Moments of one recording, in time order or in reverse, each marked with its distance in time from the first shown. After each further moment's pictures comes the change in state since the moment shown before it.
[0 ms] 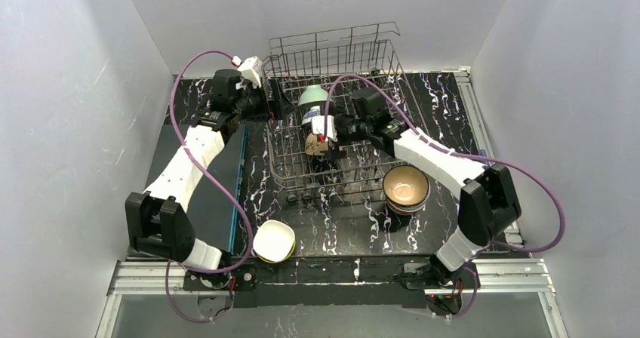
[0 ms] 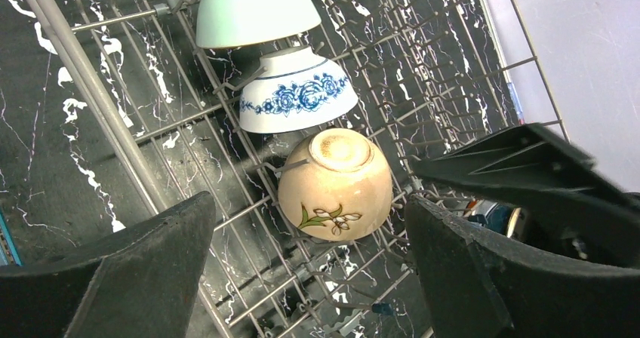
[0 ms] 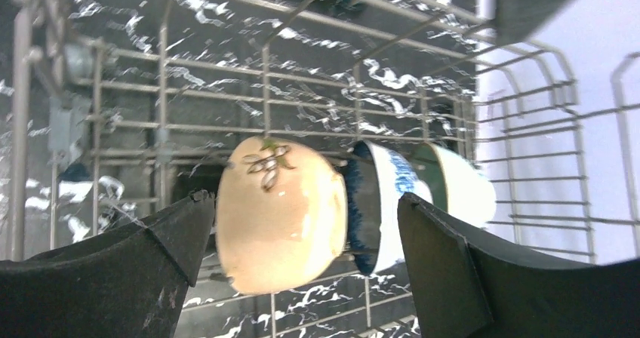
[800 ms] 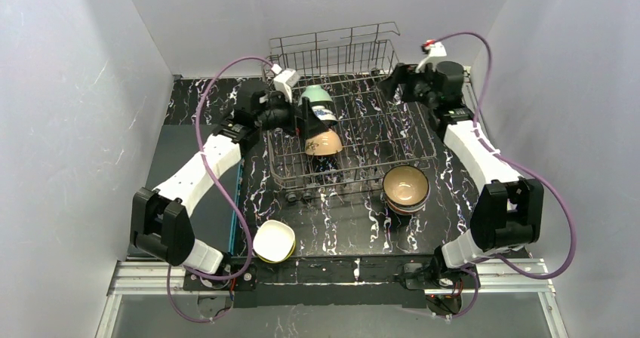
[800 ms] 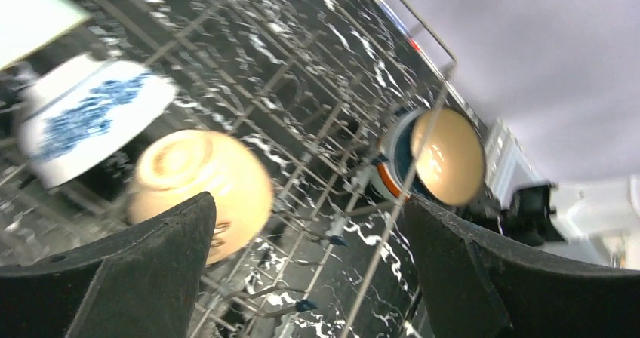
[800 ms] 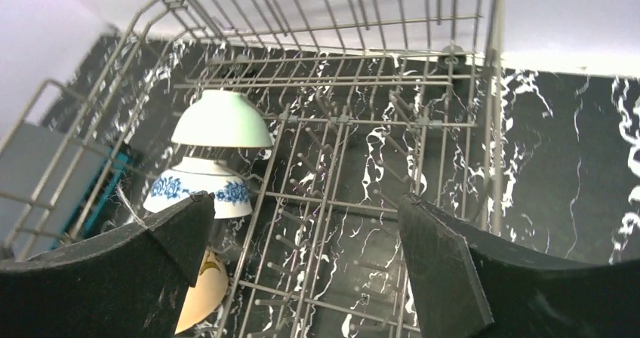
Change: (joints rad) left arm -0.154 -0.005 -0.099 0.219 0.225 0.029; right arm -0.431 -0.114 -0.052 0.366 0.332 1.265
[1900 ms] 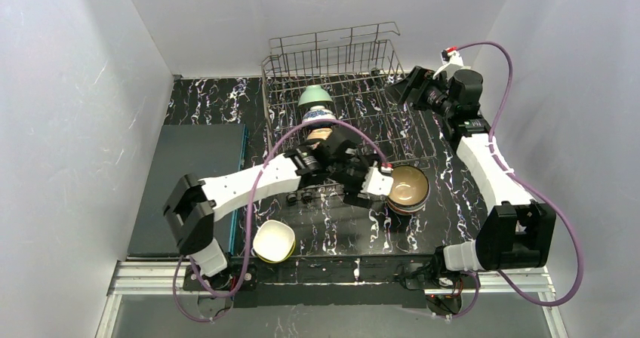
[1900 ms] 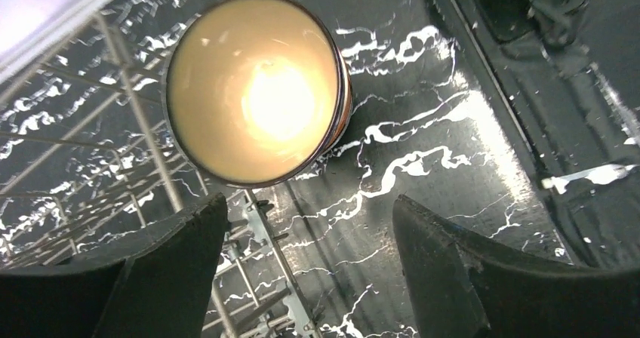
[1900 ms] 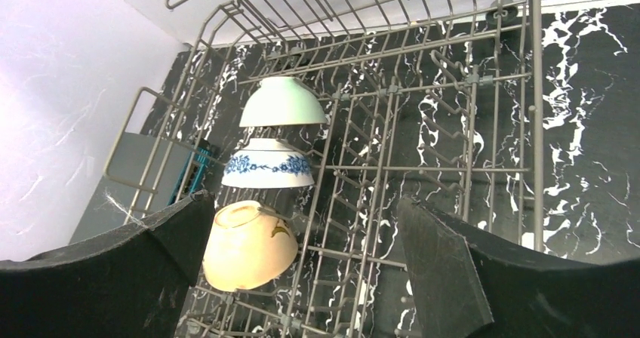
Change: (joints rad) left arm -0.594 0.138 0.097 -0.206 0.008 1.144; right arm -0.127 -0.149 -0.121 -0.007 -0.165 0.275
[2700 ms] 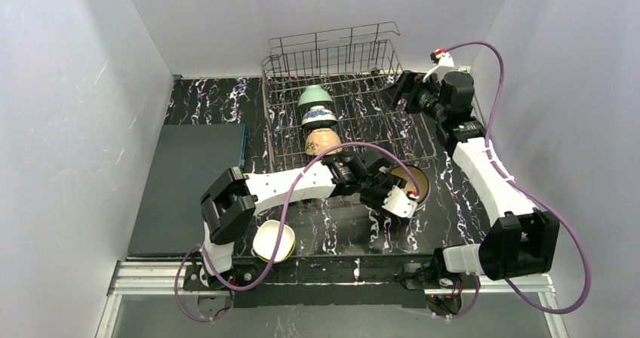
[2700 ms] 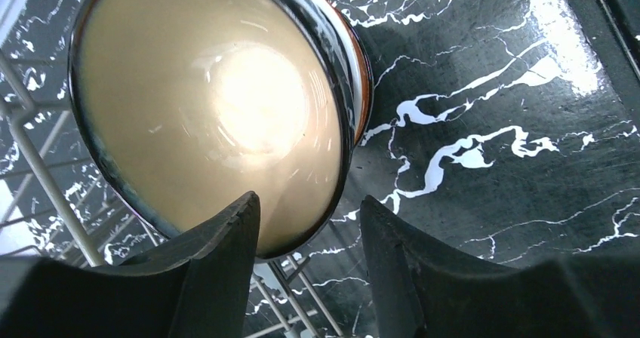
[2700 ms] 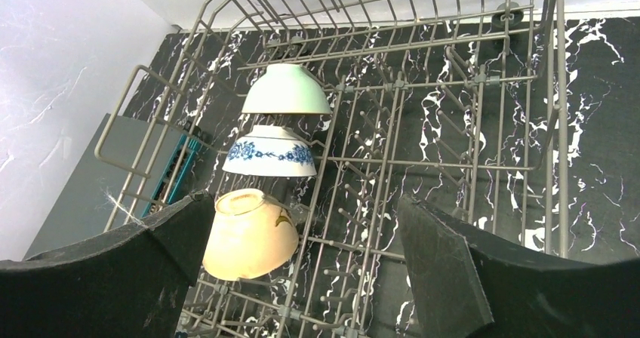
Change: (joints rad) left arm -0.142 0.288 0.196 -0.120 -0.317 0.187; right arm 0.089 -0.060 0.000 -0.074 0.110 -0.080
